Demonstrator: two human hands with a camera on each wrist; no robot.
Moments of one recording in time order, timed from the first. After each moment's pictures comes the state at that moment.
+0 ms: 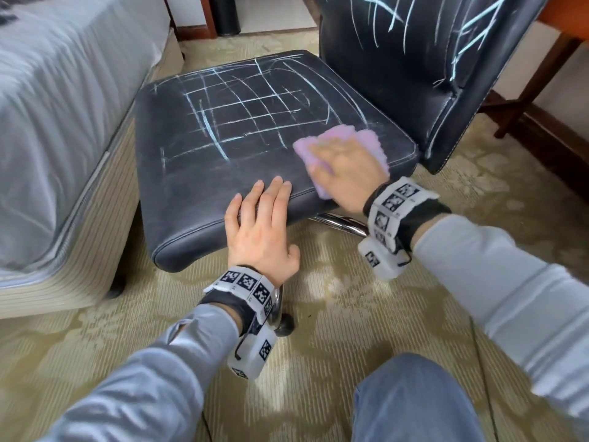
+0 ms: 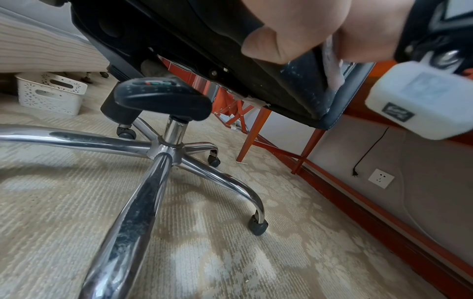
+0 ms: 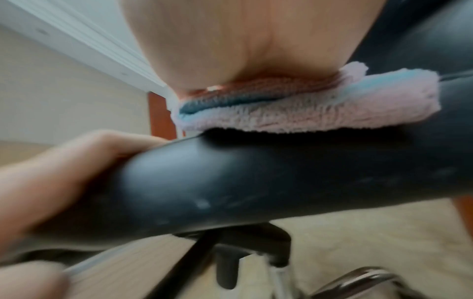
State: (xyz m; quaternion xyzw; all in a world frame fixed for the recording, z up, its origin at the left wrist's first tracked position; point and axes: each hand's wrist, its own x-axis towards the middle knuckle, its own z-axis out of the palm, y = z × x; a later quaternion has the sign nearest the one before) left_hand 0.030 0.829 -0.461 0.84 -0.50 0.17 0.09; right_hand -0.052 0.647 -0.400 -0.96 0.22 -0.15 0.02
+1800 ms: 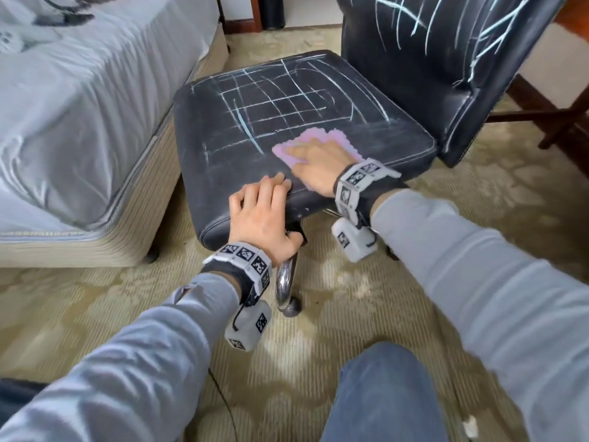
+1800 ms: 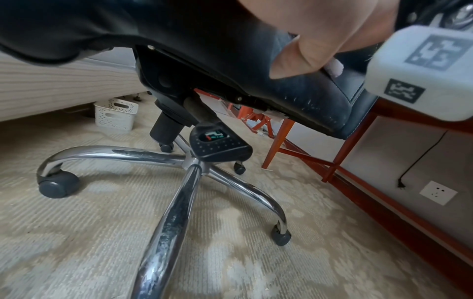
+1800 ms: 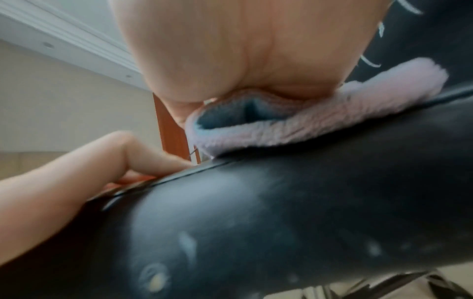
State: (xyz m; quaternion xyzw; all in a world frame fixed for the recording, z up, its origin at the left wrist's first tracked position) left_hand 0.026 0.845 -0.432 0.87 -0.47 0.12 0.06; right_hand -0.006 0.673 -0.383 -0.98 0.16 -0.09 0.08
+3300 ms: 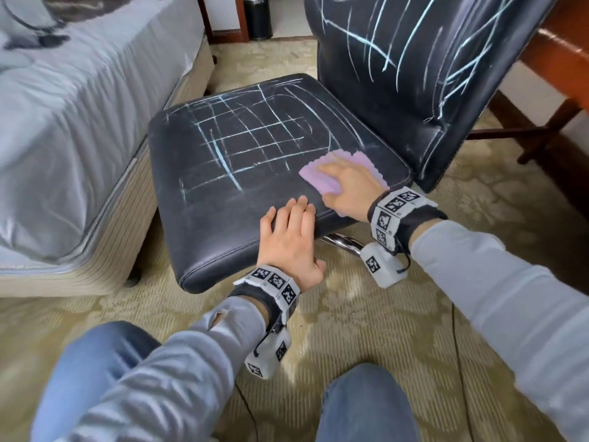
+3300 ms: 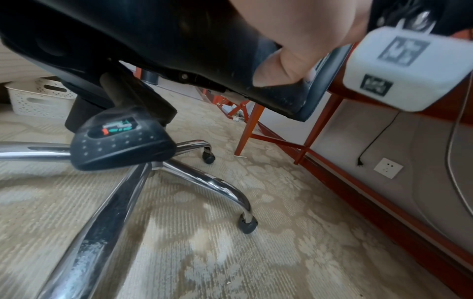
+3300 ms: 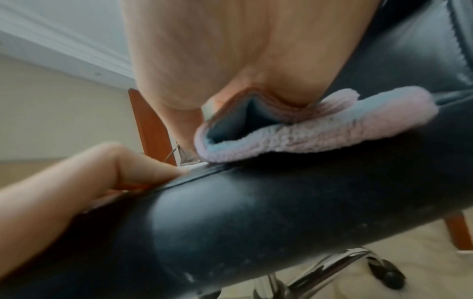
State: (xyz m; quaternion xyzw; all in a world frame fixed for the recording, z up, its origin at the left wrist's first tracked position) left_hand -0.014 0.769 -0.424 0.86 -0.51 0.08 0.02; right_hand -0.052 0.583 -0.388 -0.98 0.18 -0.10 0.06
